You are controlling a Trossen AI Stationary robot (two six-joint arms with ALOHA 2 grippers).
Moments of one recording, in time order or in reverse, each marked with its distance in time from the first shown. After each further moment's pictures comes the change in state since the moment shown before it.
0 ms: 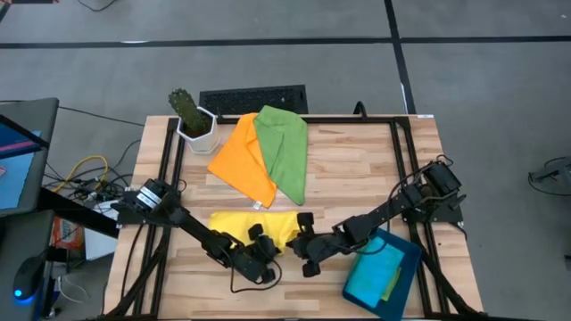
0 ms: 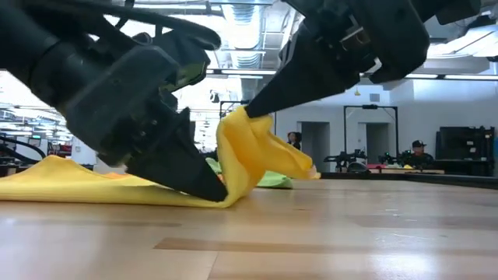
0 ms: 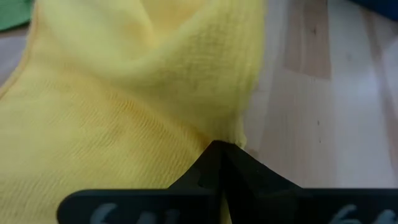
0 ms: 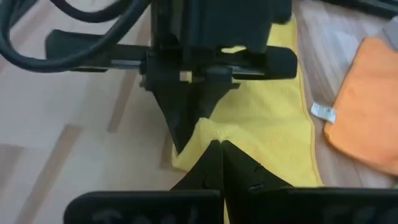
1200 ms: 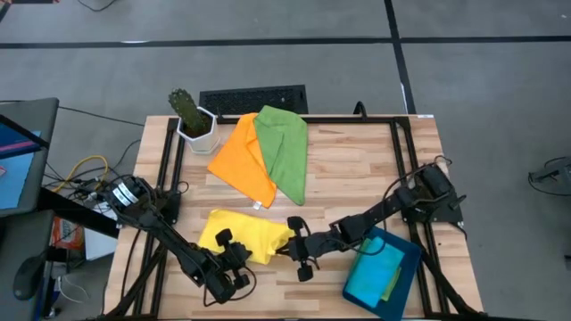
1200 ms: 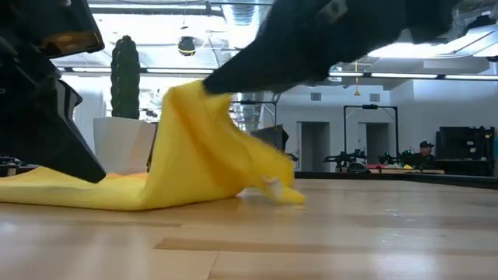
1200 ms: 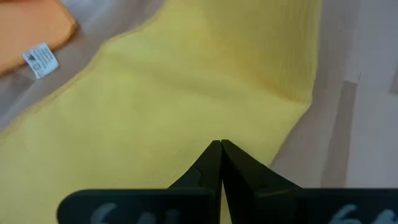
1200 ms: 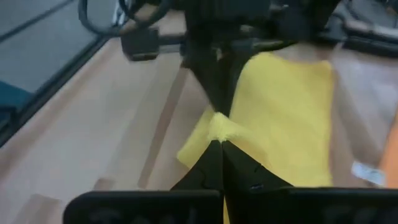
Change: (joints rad) left arm -0.220 -0.150 0.015 -0.632 -0.157 -0.426; right arm -0.034 0.066 0.002 0.267 -0.148 -0.075
